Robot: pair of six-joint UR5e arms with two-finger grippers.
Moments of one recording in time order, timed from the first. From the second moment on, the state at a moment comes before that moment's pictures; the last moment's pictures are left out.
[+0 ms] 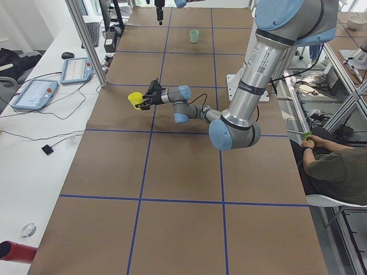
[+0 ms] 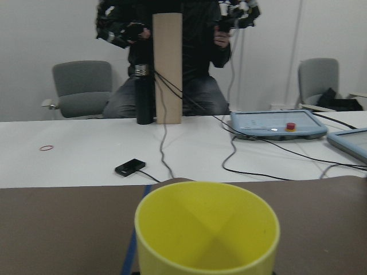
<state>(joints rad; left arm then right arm) -0.54 -2.11 -1.24 -2.77 -0.96 -0.86 1.15 -1.17 1.63 -1.44 2.32 0.43</state>
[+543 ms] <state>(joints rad) -0.44 -2.25 -1.25 -2.82 -1.09 -0.68 0.94 -1.04 1.60 -1.18 2.11 0.82</state>
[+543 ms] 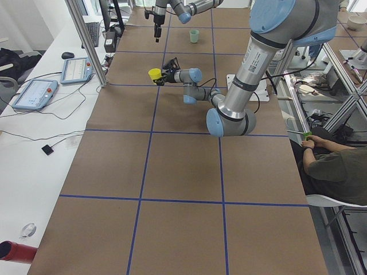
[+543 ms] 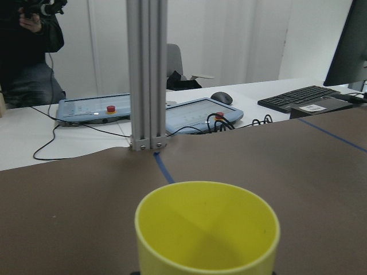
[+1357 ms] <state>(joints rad) -0.33 -2.28 -1.26 -2.92 -1.10 -0.54 0.86 -0.88 1.56 -1.17 2.23 1.08</state>
